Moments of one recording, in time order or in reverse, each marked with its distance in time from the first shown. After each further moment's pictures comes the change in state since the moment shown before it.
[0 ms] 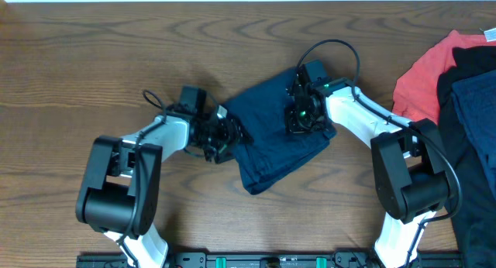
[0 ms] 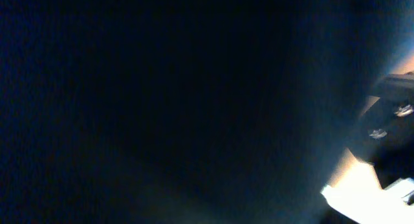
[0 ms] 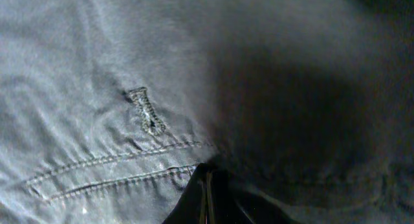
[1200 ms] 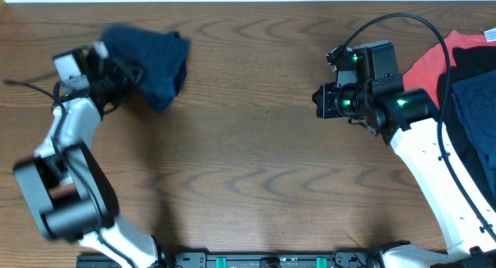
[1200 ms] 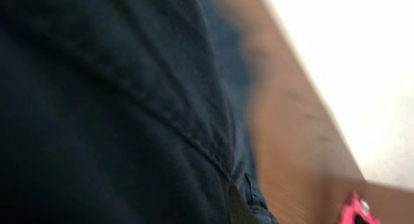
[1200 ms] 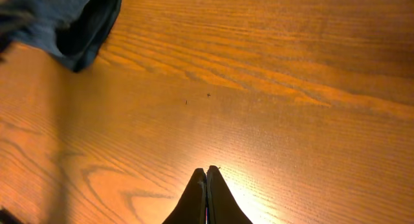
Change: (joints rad) left arm 0.605 0.034 0.284 0.191 -0.218 0.150; right arm -0.104 -0.549 -0.010 -0.093 0.005 -0.015
